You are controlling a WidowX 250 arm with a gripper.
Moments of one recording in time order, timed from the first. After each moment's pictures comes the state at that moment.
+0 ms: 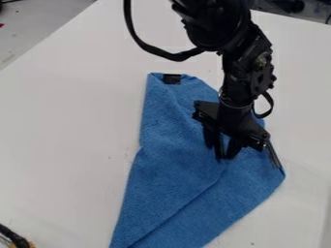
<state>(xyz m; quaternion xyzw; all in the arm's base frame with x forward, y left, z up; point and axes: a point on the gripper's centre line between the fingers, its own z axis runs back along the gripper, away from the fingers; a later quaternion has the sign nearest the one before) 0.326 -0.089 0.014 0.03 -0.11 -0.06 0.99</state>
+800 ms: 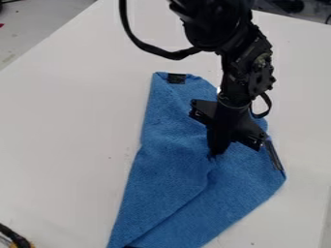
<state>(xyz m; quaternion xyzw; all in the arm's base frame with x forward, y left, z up) 0.322 -0.082 0.023 0.05 -0.12 -0.06 0.99</state>
